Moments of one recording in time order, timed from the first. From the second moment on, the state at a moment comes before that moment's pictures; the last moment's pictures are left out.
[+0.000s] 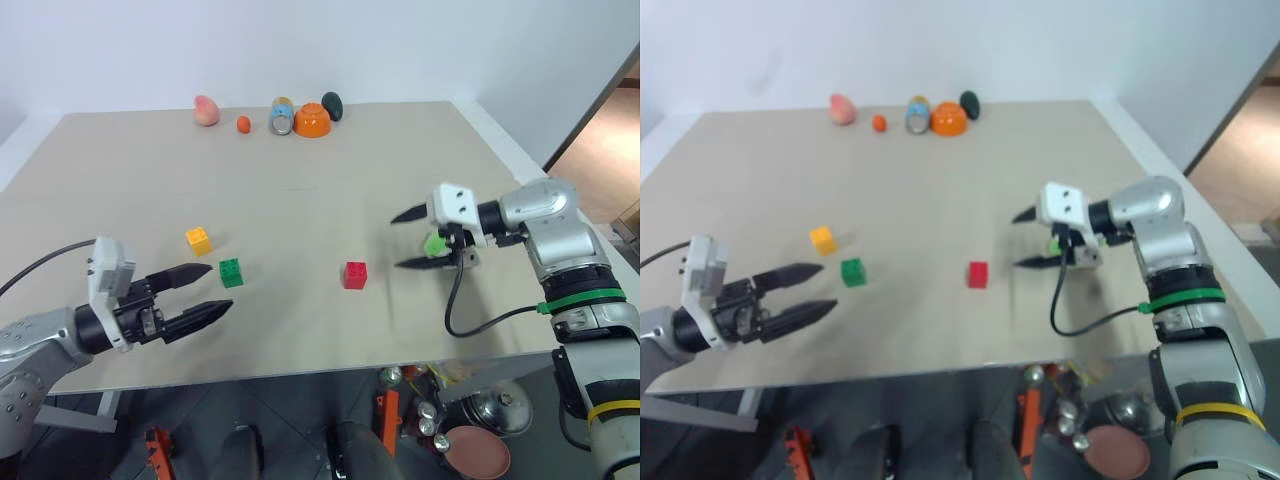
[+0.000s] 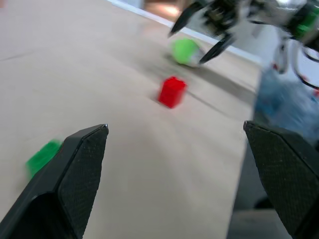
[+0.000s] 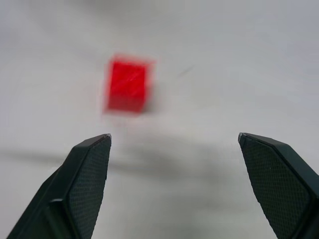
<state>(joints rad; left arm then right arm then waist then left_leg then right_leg) 0.07 0.73 0.42 -0.45 -0.92 0.65 -0.90 -0.91 -0.73 0.14 0.49 0.11 -0.04 1.40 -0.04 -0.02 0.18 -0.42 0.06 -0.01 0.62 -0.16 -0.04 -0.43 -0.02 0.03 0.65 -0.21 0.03</state>
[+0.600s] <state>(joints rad) -0.02 0.72 0.23 -0.05 -0.55 0.40 -1.00 -0.55 -0.63 0.13 -0.36 0.48 0.54 1.15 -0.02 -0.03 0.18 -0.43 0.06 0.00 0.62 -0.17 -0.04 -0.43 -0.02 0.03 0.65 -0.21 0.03</state>
